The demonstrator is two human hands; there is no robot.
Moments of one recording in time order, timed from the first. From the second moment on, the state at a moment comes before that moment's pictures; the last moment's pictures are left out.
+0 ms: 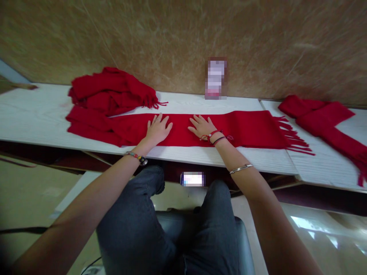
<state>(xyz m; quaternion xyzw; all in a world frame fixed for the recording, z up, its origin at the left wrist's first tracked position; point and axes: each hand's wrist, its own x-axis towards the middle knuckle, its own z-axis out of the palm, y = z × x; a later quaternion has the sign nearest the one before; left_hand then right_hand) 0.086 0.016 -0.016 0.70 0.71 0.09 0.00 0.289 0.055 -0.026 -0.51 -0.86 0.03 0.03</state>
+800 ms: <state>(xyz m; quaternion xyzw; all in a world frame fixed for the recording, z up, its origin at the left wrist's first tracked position) 0.091 0.004 -0.016 0.73 0.68 0.06 0.04 0.277 0.036 -0.021 -0.45 -0.89 0.05 -0.01</state>
